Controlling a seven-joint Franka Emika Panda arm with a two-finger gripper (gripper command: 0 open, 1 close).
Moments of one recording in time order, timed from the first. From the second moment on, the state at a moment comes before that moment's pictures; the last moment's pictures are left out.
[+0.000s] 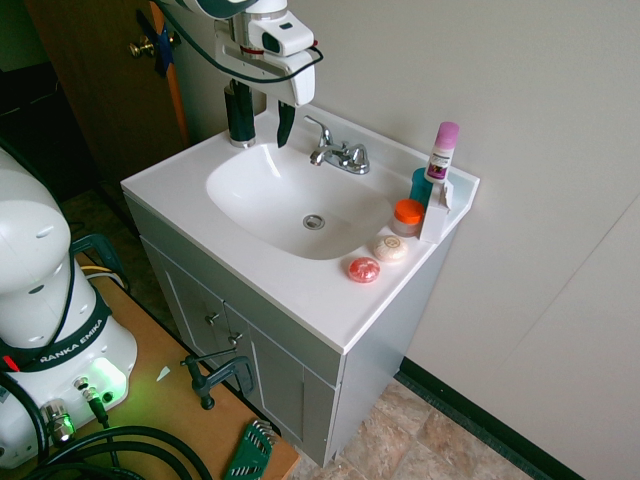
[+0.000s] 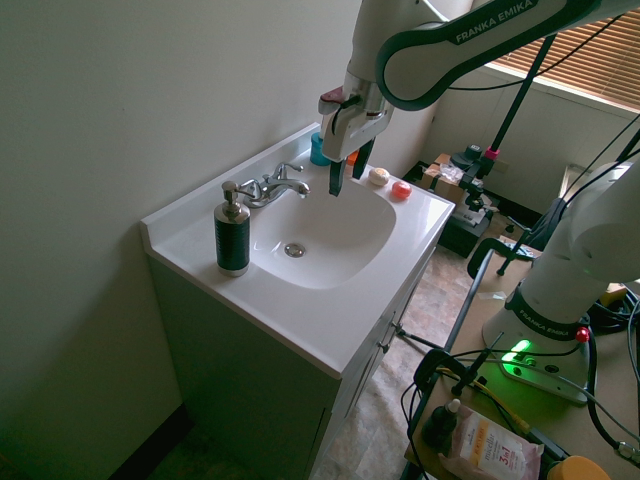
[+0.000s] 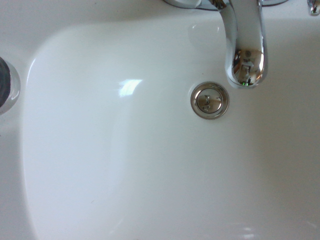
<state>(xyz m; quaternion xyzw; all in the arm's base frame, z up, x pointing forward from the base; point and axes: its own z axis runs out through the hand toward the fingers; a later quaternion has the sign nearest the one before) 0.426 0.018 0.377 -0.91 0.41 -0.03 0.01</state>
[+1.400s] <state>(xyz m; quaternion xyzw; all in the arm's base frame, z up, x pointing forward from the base) 0.586 -0.057 0.319 -0.86 0.49 -0.14 -0.06</state>
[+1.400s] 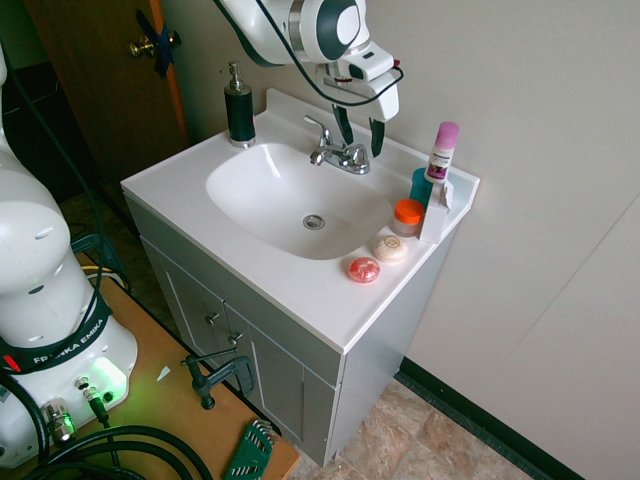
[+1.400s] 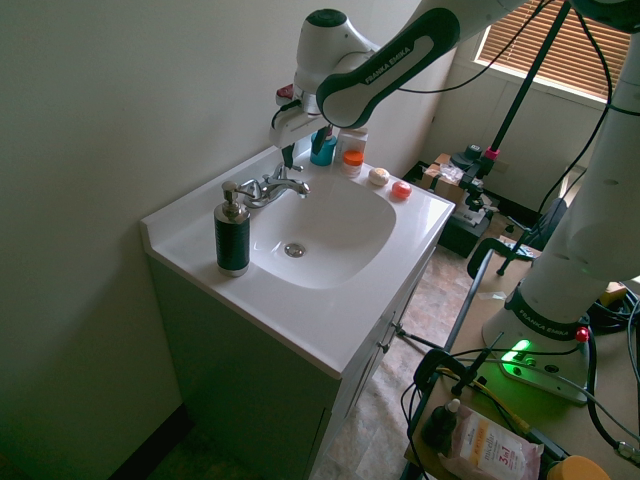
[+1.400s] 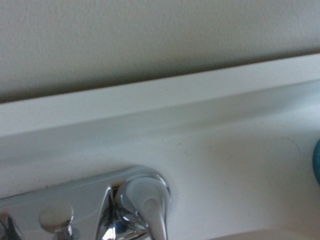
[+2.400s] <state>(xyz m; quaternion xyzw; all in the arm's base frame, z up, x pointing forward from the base) 0.583 -0.099 0.310 -0.84 0.51 -0.15 -0.08</state>
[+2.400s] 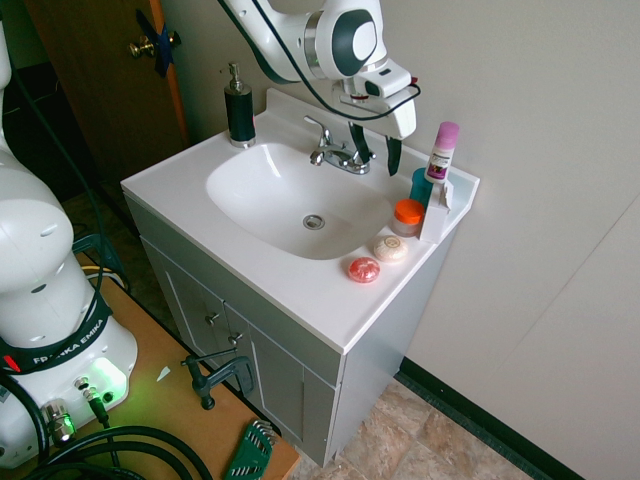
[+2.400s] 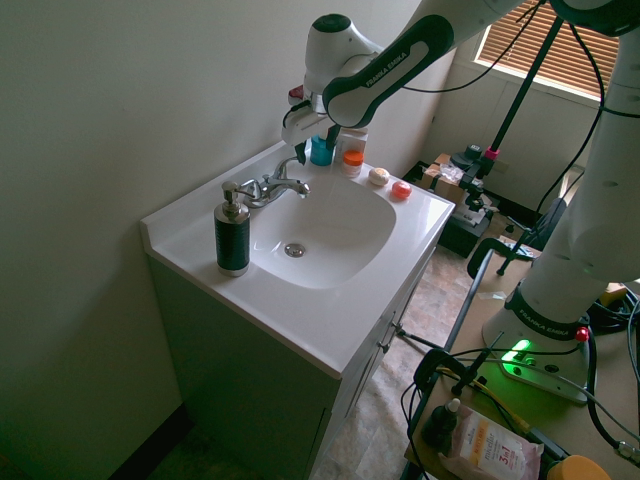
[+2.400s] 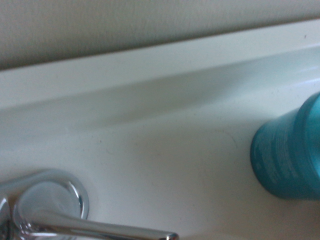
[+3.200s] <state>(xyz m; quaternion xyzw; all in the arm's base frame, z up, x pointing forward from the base) 0.476 -0.044 0.349 -0.88 0.47 -0.07 -0.03</state>
